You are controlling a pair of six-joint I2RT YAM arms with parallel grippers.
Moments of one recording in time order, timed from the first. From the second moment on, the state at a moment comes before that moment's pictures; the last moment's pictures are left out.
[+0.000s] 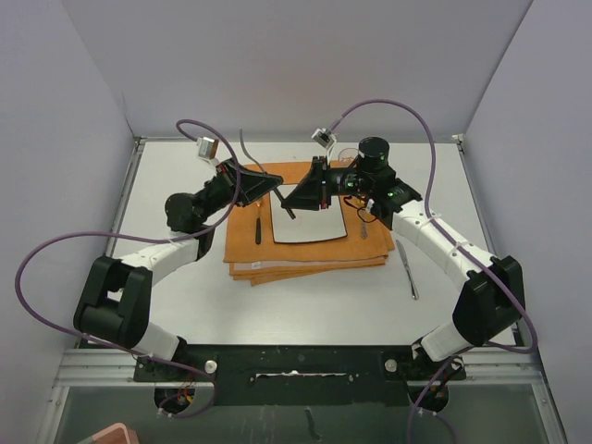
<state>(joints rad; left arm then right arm) -0.34 1.50 0.79 1.37 0.75 -1.37 0.51 1.52 1.29 0.10 -1.05 0.53</state>
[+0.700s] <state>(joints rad) -0.32 1.44 0.87 1.10 0.78 -1.29 0.52 1.52 1.44 -0.21 -0.86 0.36</state>
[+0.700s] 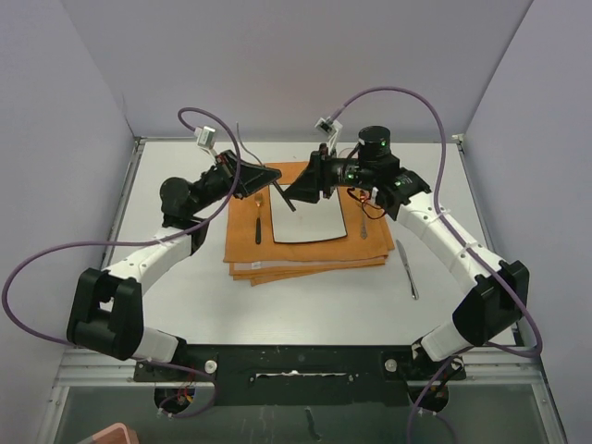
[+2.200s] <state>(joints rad) -0.44 1.72 1.48 -0.98 -0.15 -0.23 0.41 1.33 1.34 -0.30 -0.33 0.19</state>
